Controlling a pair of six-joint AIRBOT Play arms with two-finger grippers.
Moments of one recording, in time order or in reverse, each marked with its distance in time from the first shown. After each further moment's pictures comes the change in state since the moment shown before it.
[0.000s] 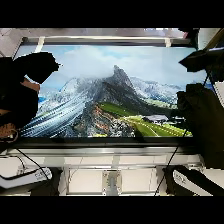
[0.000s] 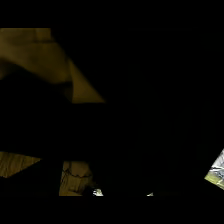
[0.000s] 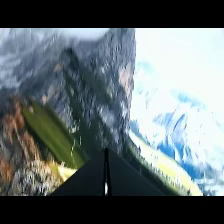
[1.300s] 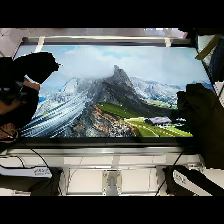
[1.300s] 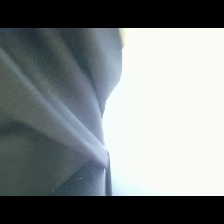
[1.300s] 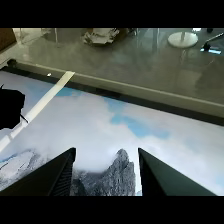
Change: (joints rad) left arm 0.051 -0.156 -0.001 -0.912 0.068 0.436; right arm 0.000 0.005 0.121 0.157 -0.347 -0.006
